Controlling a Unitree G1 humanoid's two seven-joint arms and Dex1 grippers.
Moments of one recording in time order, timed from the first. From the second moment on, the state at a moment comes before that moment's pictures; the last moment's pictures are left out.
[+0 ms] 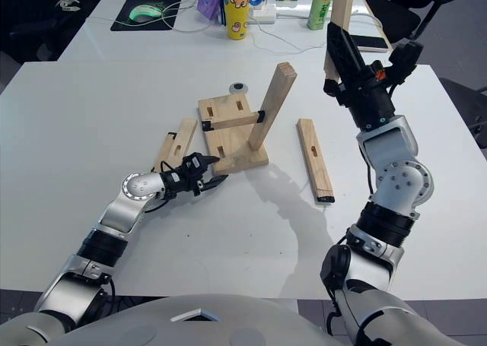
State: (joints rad) left arm -0.24 0.37 -0.31 0.19 0.01 0.07 -0.75; right arm -0.46 -0.24 -0.55 -0.12 1.13 0.80 0.48
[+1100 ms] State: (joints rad) left arm -0.16 0.49 0.14 -0.33 -1.17 0.96 -0.87; right arm -0.15 -0.51 -0.04 -0.19 1.12 1.00 1.18
